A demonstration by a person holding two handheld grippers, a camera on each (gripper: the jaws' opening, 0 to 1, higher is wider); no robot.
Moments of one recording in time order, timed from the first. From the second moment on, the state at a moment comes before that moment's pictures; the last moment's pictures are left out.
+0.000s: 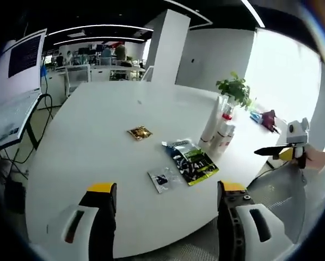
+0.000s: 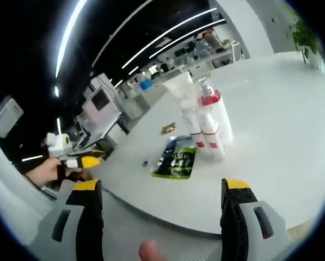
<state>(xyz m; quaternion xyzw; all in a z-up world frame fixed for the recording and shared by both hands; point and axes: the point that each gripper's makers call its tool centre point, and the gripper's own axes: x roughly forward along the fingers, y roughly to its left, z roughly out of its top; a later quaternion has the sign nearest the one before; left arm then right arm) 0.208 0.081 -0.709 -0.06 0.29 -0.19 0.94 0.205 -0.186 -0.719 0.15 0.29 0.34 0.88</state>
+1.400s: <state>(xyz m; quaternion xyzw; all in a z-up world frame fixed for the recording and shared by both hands) 0.195 0.103 -0.731 -0.02 0.31 -0.13 0.94 0.211 -0.187 -0.718 0.11 0.28 0.33 0.90</state>
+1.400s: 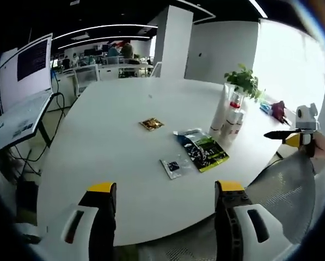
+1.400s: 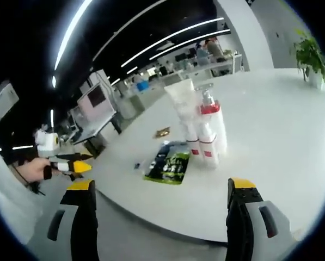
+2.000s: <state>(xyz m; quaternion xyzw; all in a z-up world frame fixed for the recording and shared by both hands) 0.189 0.099 -0.753 0.12 0.38 -0.13 0.91 0.209 -0.186 -0.718 0.11 0.28 0.33 0.90</state>
